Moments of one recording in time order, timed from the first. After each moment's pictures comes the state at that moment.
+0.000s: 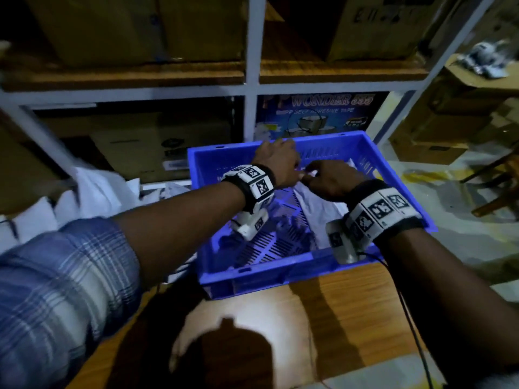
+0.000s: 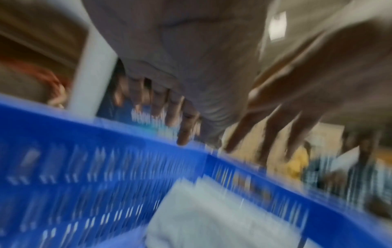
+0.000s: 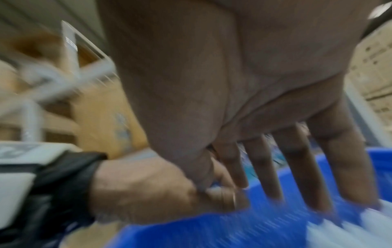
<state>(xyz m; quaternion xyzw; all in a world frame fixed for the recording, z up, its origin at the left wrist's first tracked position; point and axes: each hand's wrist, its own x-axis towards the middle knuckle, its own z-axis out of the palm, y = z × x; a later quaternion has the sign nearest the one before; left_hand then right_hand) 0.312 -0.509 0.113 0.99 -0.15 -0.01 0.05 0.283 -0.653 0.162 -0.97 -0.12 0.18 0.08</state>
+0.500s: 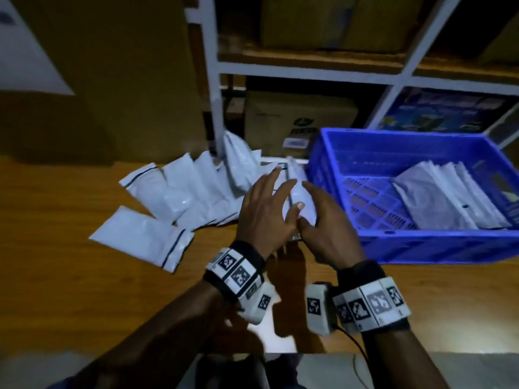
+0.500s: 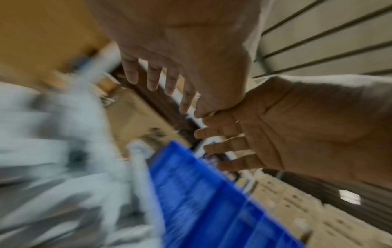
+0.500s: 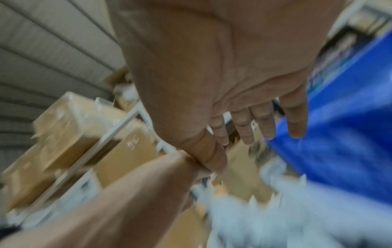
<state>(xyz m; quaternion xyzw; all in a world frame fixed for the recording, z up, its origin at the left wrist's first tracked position) 0.021 -0.284 0.052 0.94 0.06 0.17 0.29 0.050 -0.427 0.089 -0.91 -0.22 0.03 0.35</state>
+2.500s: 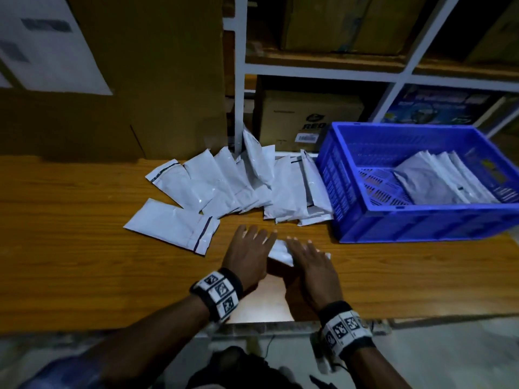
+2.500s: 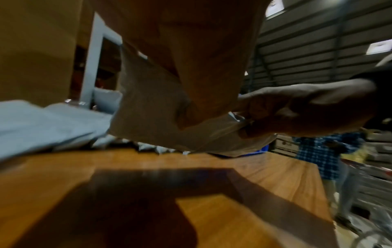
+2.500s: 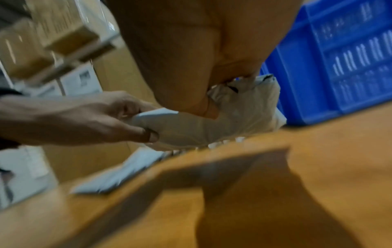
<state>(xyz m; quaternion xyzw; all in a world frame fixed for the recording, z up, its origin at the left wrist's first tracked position) -0.094 -0.229 -0.028 1.00 -0.07 0.00 -0.01 -0.070 -0.419 -0.025 -0.95 -0.26 0.07 0.15</state>
